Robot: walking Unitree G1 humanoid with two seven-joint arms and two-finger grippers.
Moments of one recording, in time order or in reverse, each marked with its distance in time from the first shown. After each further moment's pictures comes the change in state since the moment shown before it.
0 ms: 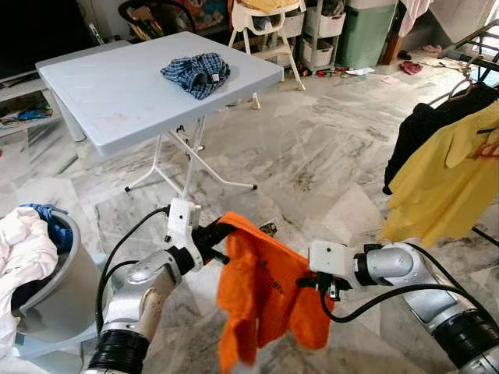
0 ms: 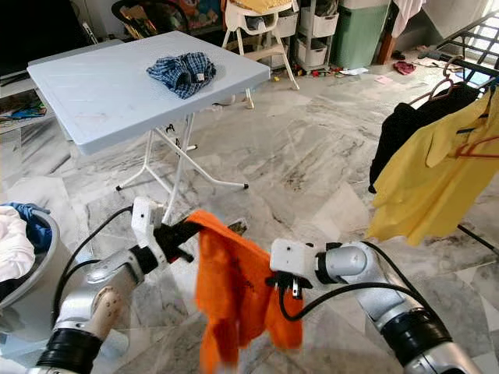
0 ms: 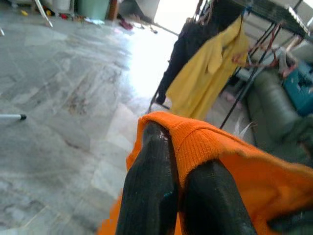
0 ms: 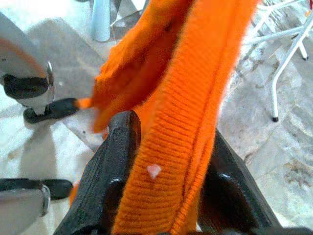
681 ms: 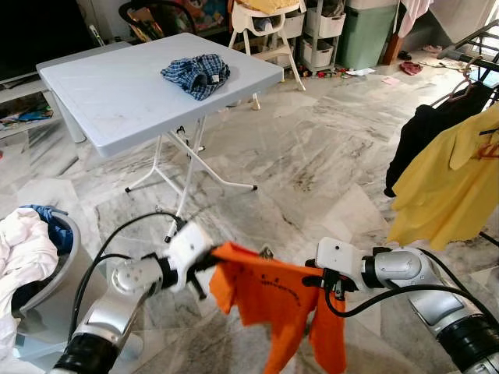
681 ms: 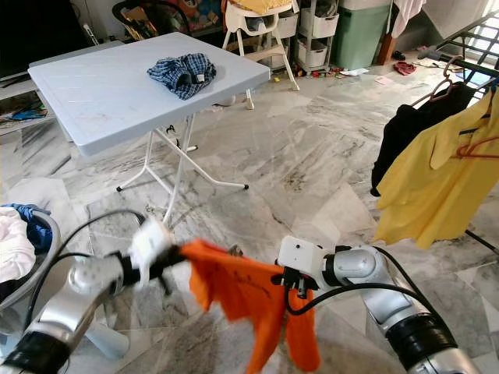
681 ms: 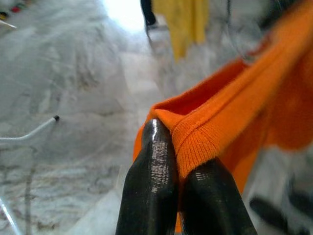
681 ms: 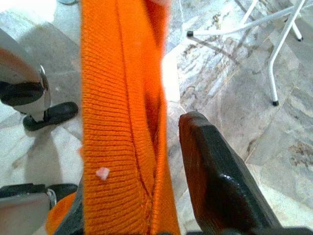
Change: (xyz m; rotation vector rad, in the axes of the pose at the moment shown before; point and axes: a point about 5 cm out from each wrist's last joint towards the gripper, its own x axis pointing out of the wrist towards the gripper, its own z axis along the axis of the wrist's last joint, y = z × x) left arm -0.028 0.009 -0.019 0.593 0.336 -0.179; right arm -0.006 0.000 -0.013 0.080 0.009 -0.047
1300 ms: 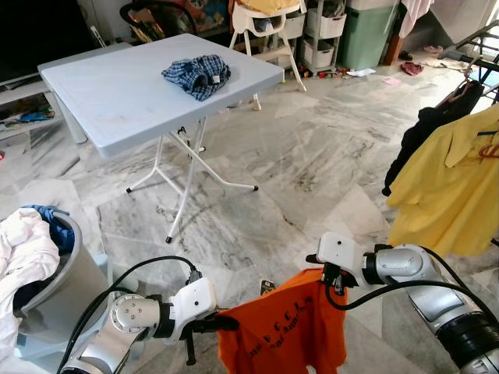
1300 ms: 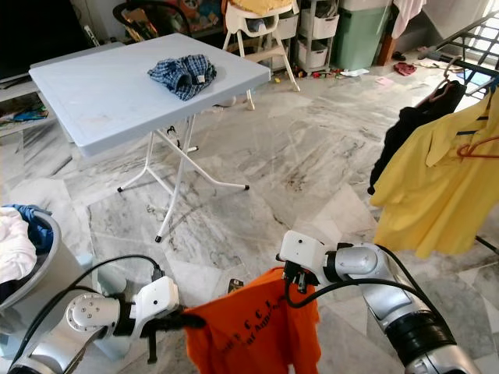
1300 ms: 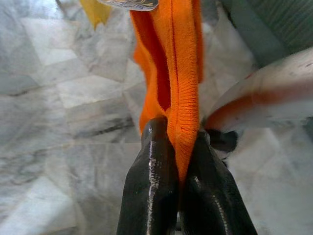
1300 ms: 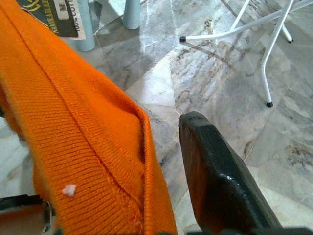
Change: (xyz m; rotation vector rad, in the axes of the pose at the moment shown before) left arm -0.013 -0.050 -0.030 -0.034 0.107 -0.342; right arm 0.000 -0.005 0.002 0.023 -0.027 -0.030
